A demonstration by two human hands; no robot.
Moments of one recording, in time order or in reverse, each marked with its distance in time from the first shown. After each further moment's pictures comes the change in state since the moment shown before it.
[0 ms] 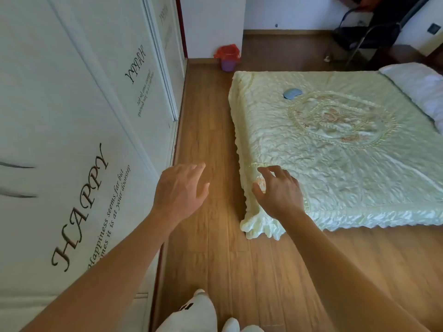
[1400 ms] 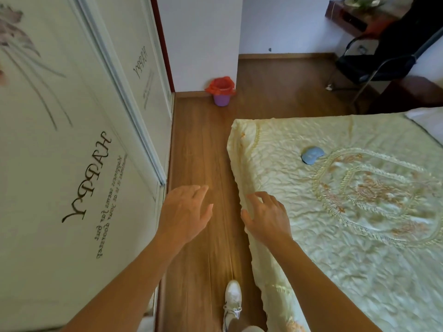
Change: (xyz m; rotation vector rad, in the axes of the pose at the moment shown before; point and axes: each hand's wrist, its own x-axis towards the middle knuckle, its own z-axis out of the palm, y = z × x) left_hand 0.607 -0.204 0.085 -0.078 -0.007 0.072; right_hand 0.619 -0.049 0.081 0.044 0.016 0.032
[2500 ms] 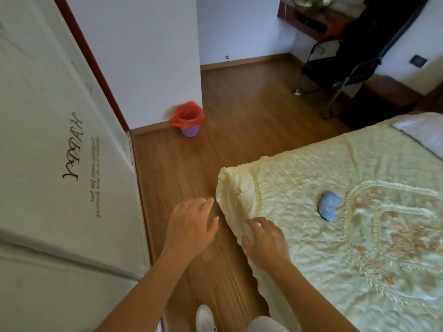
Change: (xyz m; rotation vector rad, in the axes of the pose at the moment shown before) left_hand 0.531 -0.192 0.054 -0.077 -0.109 0.234; right_hand 0.492 -0.026 0.076 0.001 -0.106 0.316
